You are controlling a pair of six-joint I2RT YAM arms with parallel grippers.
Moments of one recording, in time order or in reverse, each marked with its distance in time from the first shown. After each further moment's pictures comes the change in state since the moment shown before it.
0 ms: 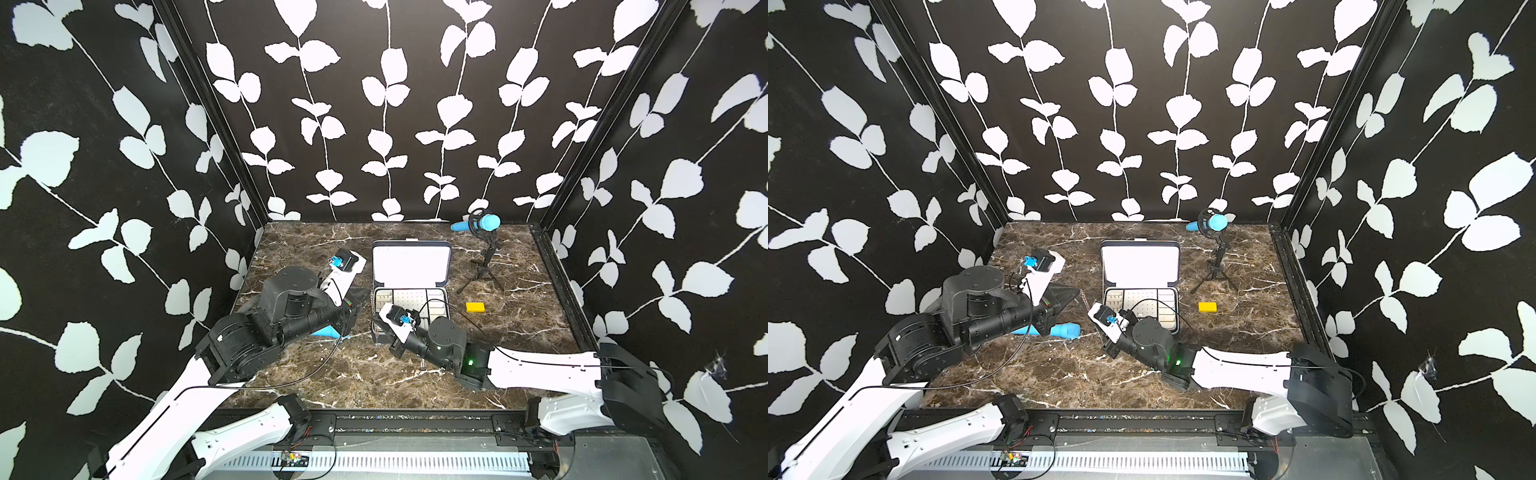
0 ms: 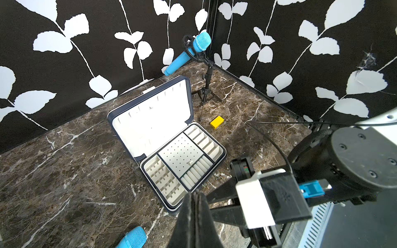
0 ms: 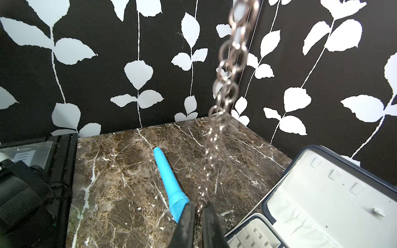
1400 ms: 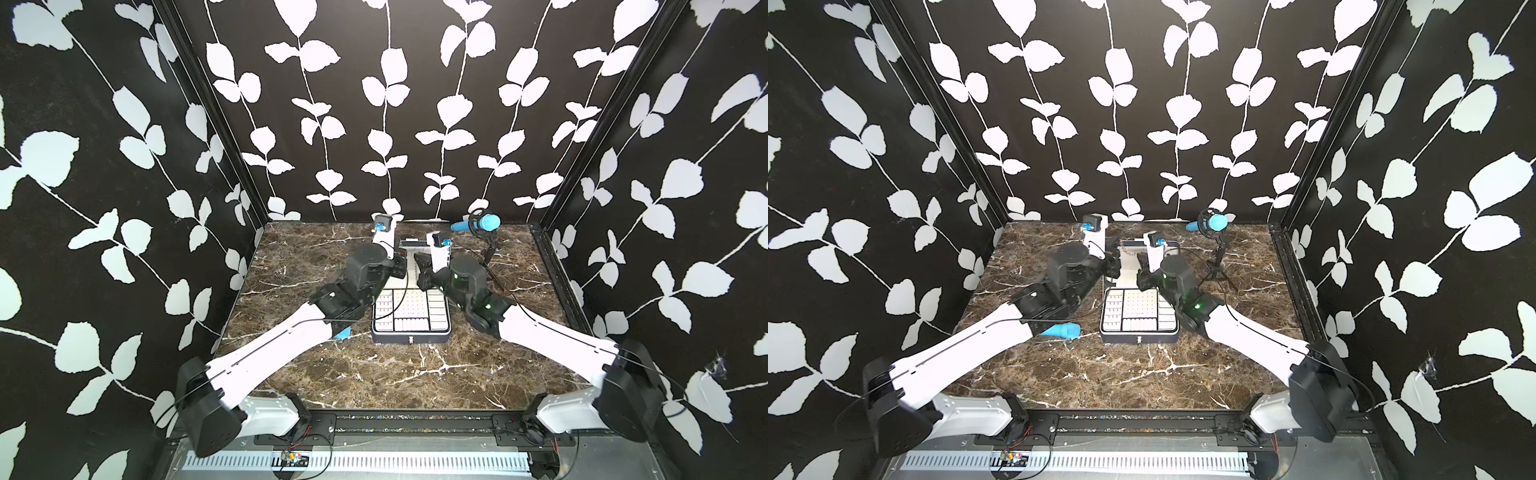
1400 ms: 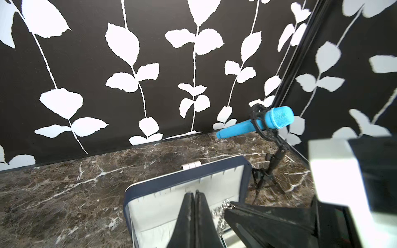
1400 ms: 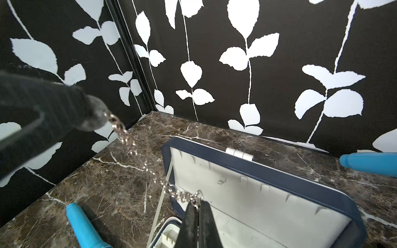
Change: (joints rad) left arm 0.003 0.437 -0.172 0.862 -0.453 -0.084; right arm -0.464 0.051 0.265 -0.323 -0.035 0.324
